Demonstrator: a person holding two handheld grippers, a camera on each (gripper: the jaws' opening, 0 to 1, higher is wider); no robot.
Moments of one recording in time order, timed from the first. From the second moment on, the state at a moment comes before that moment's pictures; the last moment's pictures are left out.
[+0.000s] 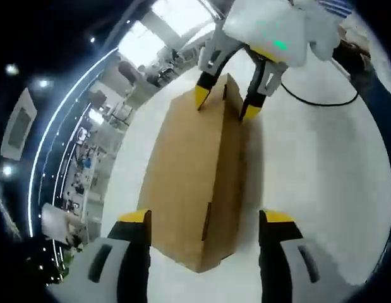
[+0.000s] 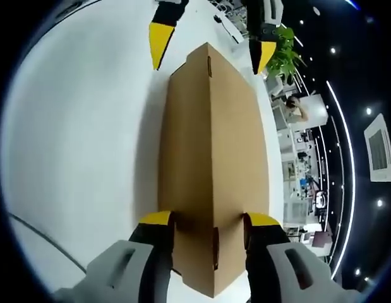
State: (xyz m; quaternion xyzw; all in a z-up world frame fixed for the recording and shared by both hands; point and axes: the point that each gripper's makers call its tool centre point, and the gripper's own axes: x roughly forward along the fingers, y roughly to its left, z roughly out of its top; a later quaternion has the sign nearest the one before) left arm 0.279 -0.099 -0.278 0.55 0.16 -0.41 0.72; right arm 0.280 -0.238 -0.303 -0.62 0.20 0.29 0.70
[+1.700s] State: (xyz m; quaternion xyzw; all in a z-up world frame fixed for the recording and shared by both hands) left arm 0.295 -0.100 -0.298 0.65 0.12 -0.34 0.67; right arm 0.281 -0.242 -0.300 -0.61 0.19 0.29 0.72
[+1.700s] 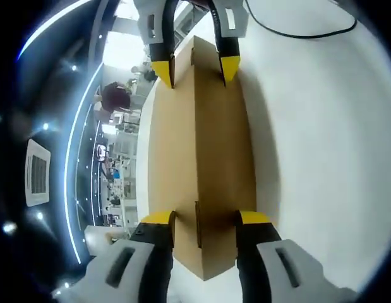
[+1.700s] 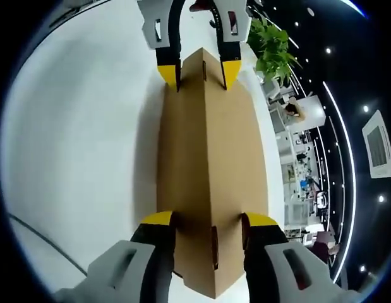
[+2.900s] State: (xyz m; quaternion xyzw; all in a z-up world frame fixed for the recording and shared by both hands) left arm 0.291 -0.102 -0.271 0.62 0.12 -0.33 0.70; right arm 0.286 -0.244 -0.276 -0.60 0.18 0.27 0.73
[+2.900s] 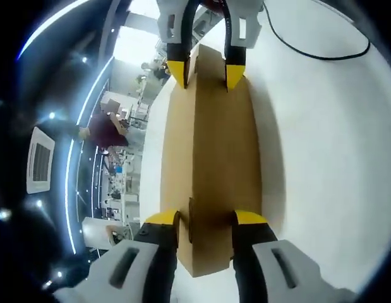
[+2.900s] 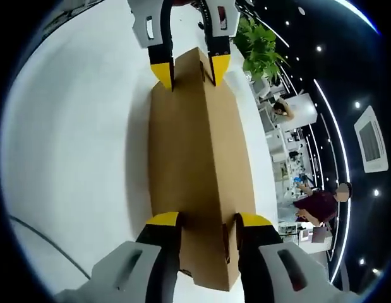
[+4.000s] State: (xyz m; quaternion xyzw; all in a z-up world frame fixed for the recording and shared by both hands) left arm 0.290 -0.102 -0.249 0.61 0.12 -0.34 0.70; right arm 0.291 -0.241 -0.258 -0.59 0.17 0.27 0.74
